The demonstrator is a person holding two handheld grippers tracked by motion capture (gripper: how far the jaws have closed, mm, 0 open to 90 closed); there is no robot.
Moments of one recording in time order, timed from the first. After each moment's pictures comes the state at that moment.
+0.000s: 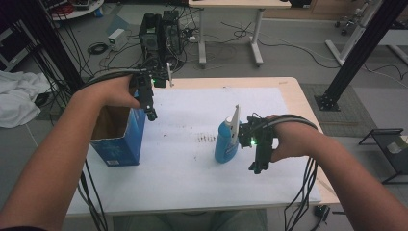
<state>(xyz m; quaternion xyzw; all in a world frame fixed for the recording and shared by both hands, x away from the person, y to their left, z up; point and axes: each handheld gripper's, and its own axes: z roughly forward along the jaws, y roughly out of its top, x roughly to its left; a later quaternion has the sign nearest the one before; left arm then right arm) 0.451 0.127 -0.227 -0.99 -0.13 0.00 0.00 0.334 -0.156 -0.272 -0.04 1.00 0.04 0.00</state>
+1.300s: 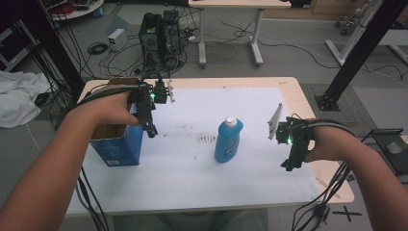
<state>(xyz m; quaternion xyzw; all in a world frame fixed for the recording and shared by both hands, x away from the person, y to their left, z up) 0.405 0.122 -0.237 -0.99 -0.10 0.01 -0.02 0.344 -0.252 -0.288 0.08 1.00 0.03 0.02</state>
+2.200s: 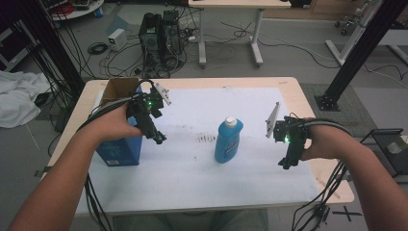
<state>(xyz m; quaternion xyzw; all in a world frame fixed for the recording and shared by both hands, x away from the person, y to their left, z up) 0.391 0.138 -0.255 -0.97 -0.14 0.02 -0.18 0.353 -0.249 -0.294 0.08 1.00 0.03 0.02</state>
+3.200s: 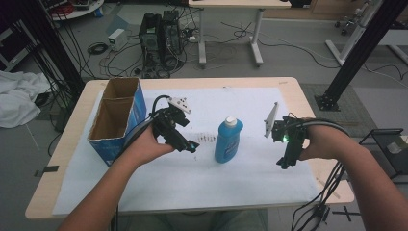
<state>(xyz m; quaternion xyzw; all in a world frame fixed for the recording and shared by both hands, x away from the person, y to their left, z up) 0.362 0.087 -0.294 -0.92 -0.19 -0.01 -0.34 0.352 -0.246 -0.296 0.09 0.99 0.04 0.01</state>
